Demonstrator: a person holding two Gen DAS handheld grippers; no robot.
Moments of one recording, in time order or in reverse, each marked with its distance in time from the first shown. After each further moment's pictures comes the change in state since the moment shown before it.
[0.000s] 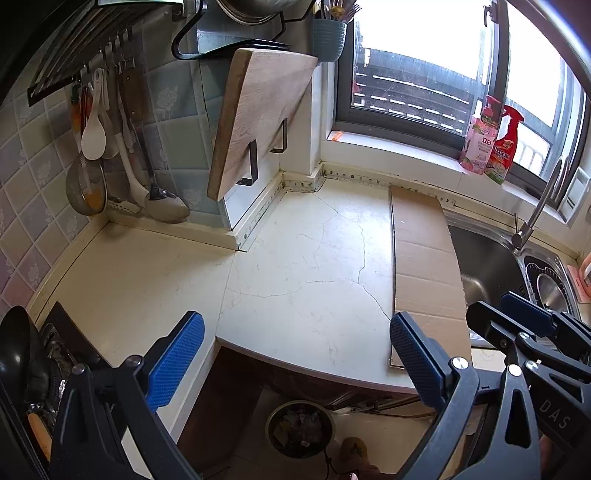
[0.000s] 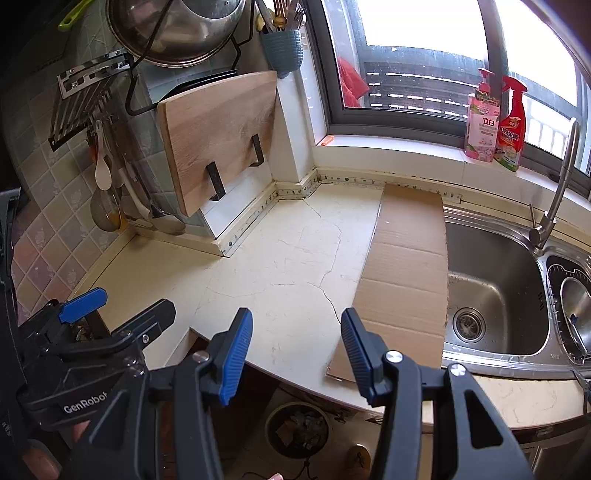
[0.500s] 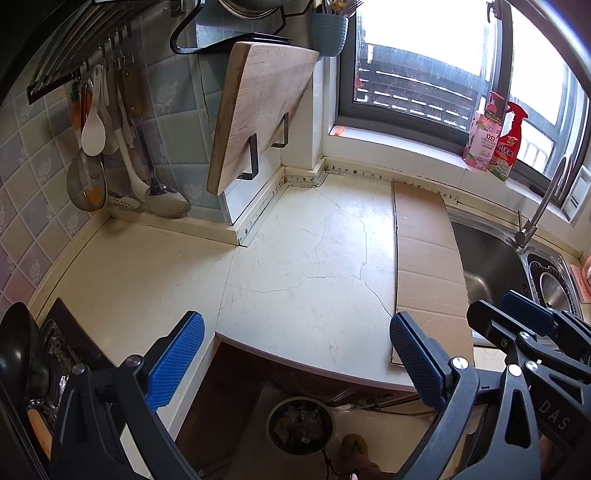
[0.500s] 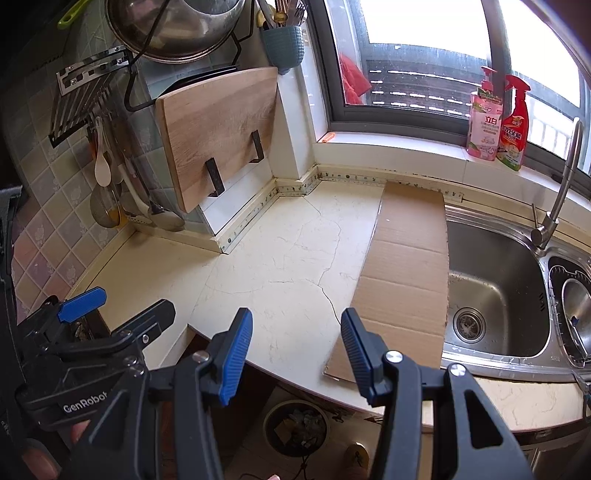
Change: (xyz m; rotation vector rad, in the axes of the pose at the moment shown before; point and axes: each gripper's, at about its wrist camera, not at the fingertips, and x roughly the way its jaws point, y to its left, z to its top) left arm 0.005 -0.001 0.000 0.002 0.017 0.007; right arm 0.004 -0.003 0.000 -0.004 0.010 0.002
